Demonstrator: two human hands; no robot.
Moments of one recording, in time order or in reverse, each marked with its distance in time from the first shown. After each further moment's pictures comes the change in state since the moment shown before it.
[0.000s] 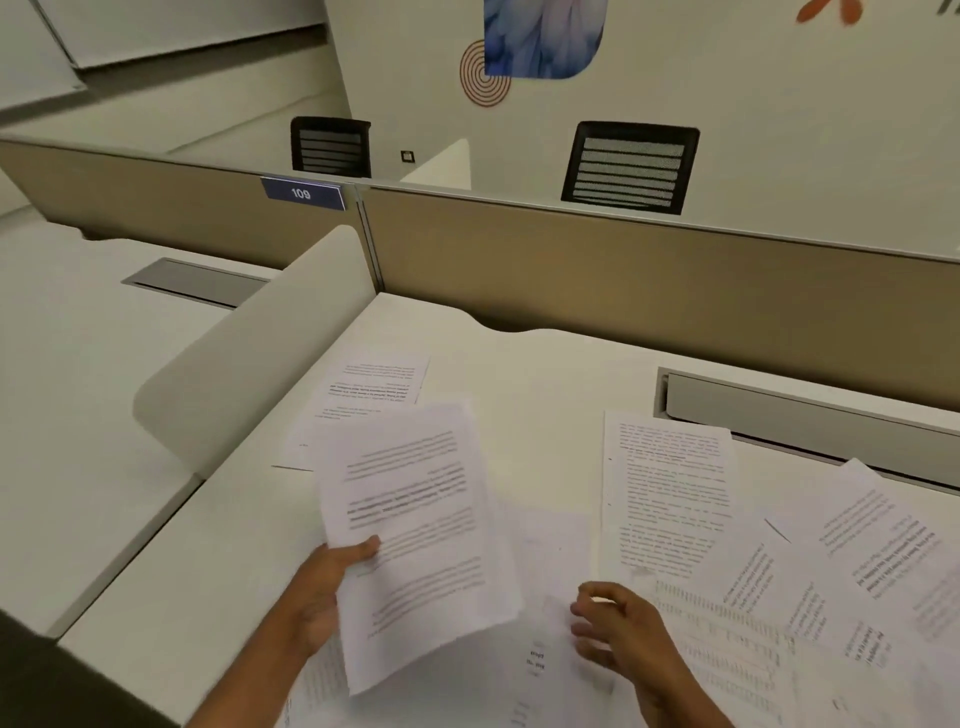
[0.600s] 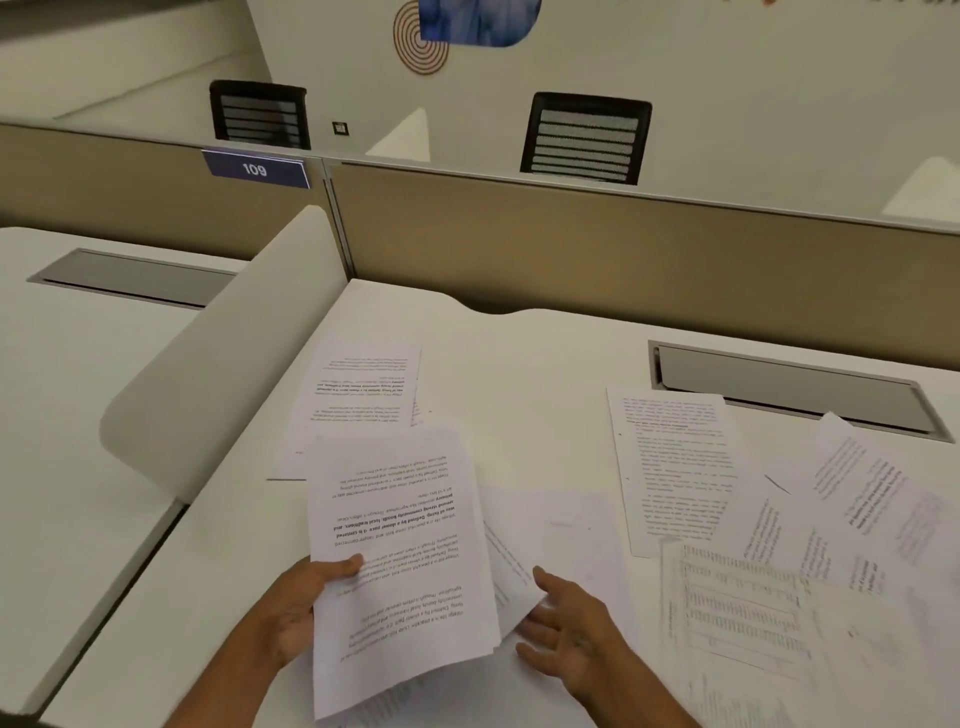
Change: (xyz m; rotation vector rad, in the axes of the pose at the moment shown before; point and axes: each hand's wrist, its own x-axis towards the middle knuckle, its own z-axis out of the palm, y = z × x) left_hand 0.040 0.021 -0.081 0.051 -0.072 -0.332; right_hand -0.009 0.004 0.130 0.399 0.019 0.363
